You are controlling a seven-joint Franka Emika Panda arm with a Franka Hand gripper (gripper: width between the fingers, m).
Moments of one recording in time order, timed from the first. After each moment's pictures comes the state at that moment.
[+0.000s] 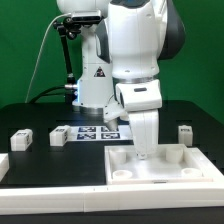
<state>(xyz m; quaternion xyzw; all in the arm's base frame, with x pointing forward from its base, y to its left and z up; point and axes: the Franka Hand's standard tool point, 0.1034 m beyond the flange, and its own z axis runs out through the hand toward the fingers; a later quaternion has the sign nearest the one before) 0.479 0.059 0.008 -0.71 -0.70 -0.01 0.06</state>
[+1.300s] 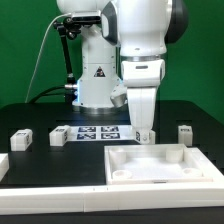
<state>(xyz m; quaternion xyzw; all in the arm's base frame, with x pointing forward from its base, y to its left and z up) 0.454 0.077 0.045 -0.79 -0.61 0.01 0.04</state>
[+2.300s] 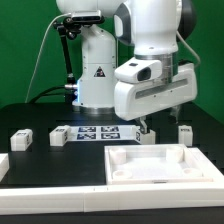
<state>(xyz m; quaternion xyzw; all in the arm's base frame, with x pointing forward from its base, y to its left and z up) 0.414 0.122 0.043 -0.98 -0.19 0.02 0.05</state>
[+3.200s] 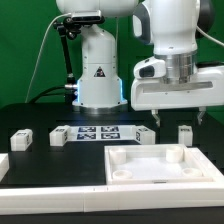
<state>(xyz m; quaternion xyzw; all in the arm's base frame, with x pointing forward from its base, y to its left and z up) 0.408 0.158 0.045 -0.99 0.12 0.06 0.06</state>
